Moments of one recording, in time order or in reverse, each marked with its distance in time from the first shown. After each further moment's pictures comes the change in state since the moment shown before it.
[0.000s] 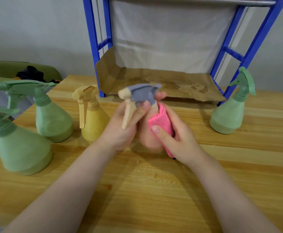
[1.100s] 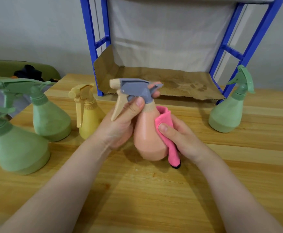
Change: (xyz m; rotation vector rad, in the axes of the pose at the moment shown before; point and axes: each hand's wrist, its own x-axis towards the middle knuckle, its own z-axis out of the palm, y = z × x) left_hand 0.002 0.001 -0.004 -0.128 -0.045 -0.086; right_hand 0.002 -0.002 -0.010 0.431 -0.163 0.266
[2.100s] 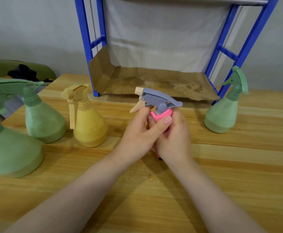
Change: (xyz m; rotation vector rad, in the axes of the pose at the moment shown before) left_hand -0.007 -0.033 0.036 0.446 0.147 -0.035; right_hand 0.005 0.013 0.025 -0.640 0.686 -0.275
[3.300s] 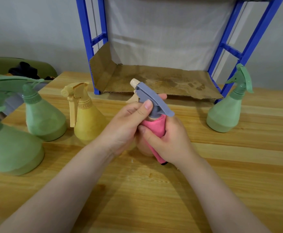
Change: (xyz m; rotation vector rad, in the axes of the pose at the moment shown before) left_hand 0.008 0.020 -0.028 -0.331 -0.163 -0.091; right_hand 0.005 -0.004 -0.007 0.101 -0.356 -0.060
